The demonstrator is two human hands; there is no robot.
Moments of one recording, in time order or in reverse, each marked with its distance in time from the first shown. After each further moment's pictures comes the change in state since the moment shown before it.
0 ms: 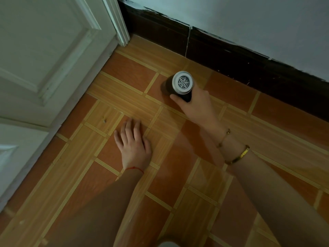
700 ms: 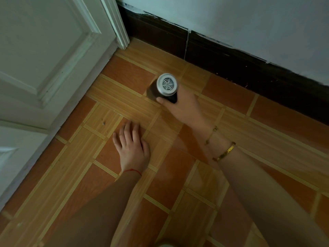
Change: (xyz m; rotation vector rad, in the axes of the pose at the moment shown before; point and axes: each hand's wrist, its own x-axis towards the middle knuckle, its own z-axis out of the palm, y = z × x) left_hand 0.001 0.000 0.001 0.004 0.001 0.002; right_hand 0.010 -0.014 0.017 0.009 -0.118 -0.044
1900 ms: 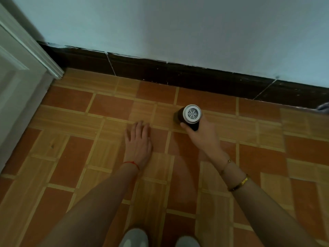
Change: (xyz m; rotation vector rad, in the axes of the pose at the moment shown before) left_hand -0.035 0.147 0.014 0.056 -0.232 0.559; right_hand -0.213 0.098 -0.133 -0.051 0.425 0.416
